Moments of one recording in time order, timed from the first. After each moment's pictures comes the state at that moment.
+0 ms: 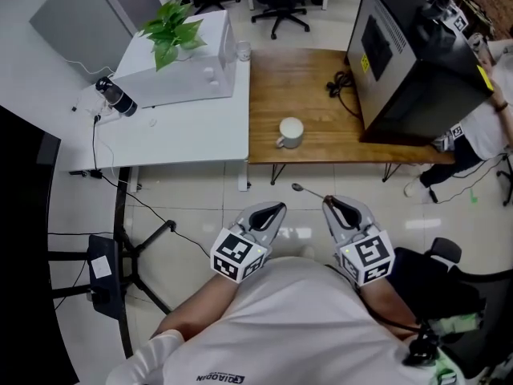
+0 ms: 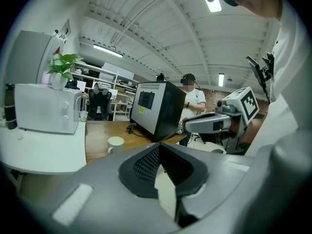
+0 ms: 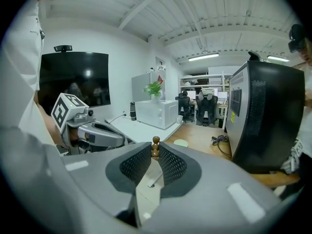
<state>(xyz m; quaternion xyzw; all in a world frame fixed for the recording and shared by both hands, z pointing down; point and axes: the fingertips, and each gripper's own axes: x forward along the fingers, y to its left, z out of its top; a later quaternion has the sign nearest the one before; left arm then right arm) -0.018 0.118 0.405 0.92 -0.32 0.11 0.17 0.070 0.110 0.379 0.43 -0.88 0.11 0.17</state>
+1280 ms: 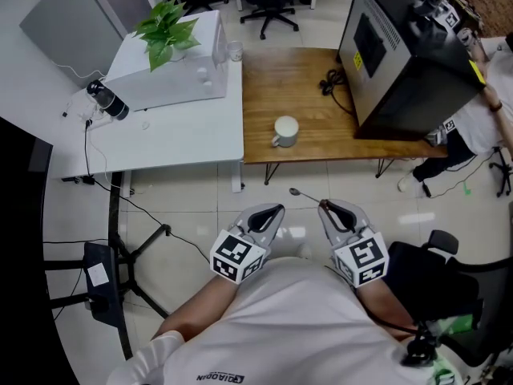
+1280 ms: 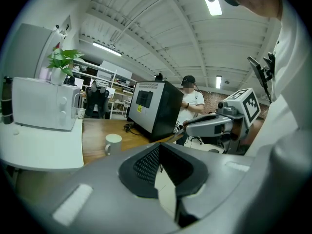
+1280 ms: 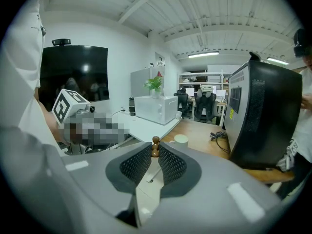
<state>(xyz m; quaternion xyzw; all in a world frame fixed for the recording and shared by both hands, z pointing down) -0.024 0.123 0.414 0.93 -0.31 0.11 0.18 0.059 0.124 0.392 0.44 -0.87 0.12 0.20</state>
